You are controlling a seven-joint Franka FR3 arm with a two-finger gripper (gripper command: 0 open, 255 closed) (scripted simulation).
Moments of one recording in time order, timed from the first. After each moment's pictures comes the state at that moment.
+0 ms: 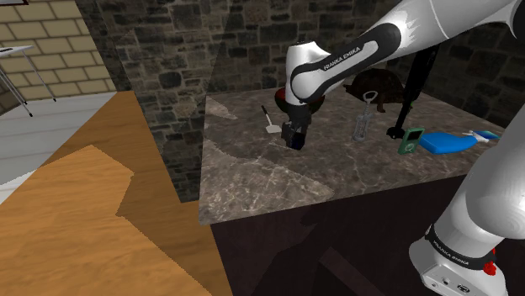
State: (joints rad) arm 0.04 -0.01 0.04 -2.20 0.00 2.19 0.02
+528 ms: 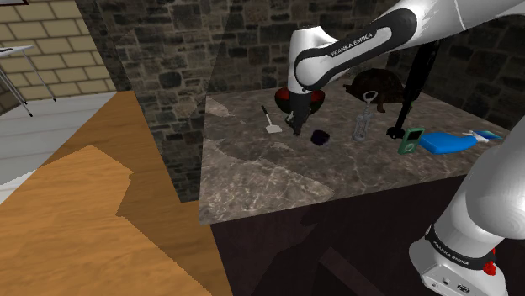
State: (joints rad) arm 0.03 -0.08 0.04 -2.18 -0.01 2.15 0.02
